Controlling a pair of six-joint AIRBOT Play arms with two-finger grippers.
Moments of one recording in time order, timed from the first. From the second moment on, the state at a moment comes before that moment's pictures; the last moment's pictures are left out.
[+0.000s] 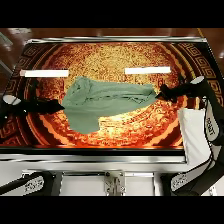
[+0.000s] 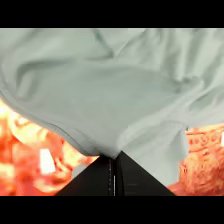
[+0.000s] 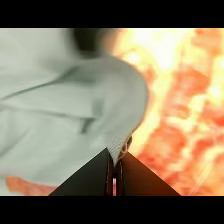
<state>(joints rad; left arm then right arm) 0.18 -1.24 0.94 0.85 -0.96 -1.18 -0.22 -1.80 1.50 -0.84 1.18 1.35</state>
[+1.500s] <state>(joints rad) 0.18 -0.52 1.79 1.27 -1.47 -1.44 -0.19 -0.62 1.78 -1.38 1.58 1.45</state>
